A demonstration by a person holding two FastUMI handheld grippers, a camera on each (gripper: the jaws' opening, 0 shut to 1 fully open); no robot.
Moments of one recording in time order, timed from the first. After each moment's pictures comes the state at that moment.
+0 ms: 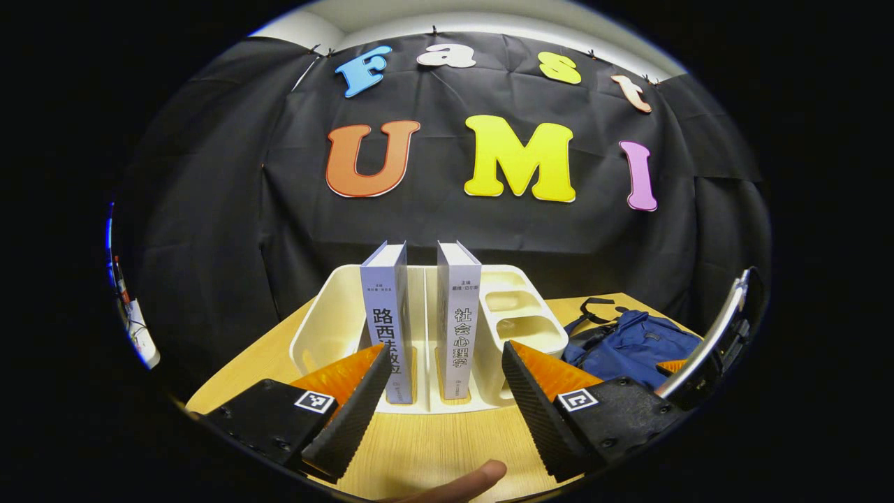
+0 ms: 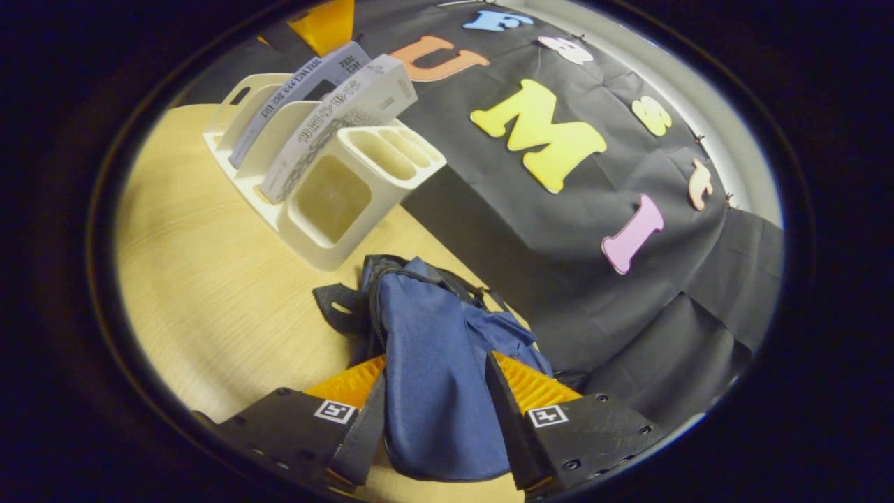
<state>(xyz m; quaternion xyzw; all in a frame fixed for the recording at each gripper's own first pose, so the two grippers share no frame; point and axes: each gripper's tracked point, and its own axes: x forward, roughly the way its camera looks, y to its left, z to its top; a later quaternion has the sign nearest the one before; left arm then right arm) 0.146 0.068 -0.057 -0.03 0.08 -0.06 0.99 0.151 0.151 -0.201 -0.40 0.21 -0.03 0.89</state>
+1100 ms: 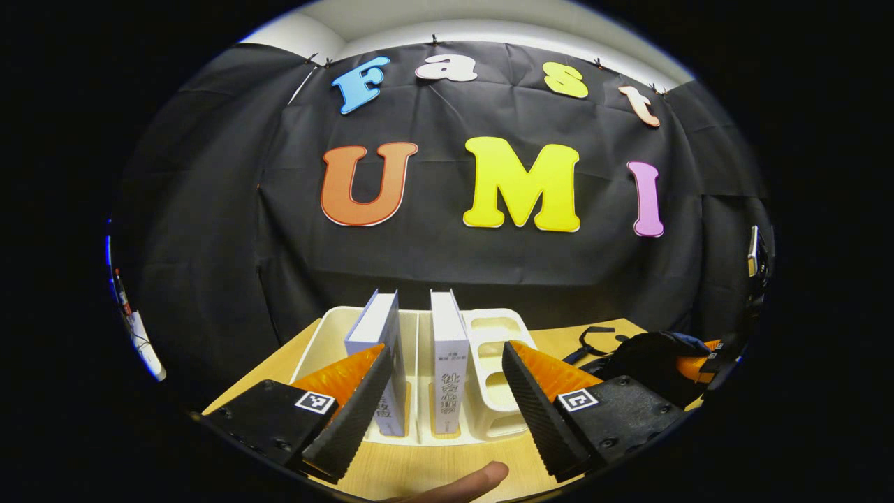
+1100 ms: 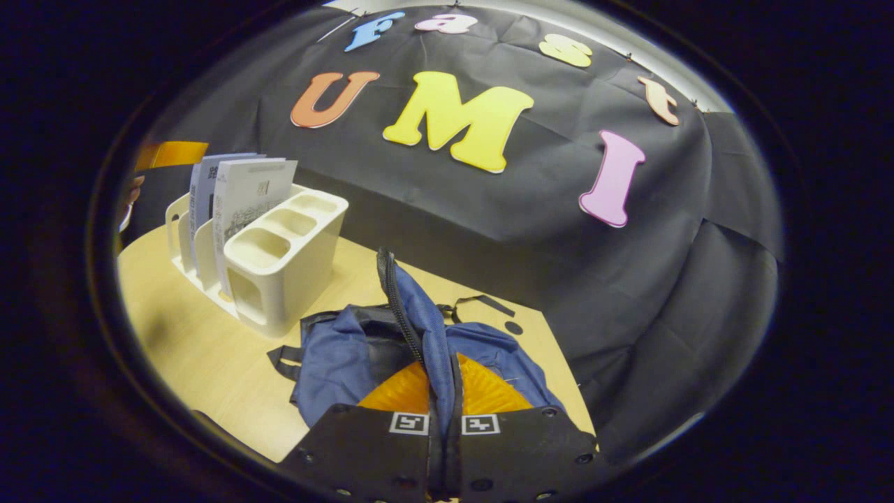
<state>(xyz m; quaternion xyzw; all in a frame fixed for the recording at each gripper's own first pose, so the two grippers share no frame) 0.185 0.052 0.021 -0.04 0.06 -0.06 1.00 0.193 0.057 -0.064 -0.21 0.20 0.02 0.96</state>
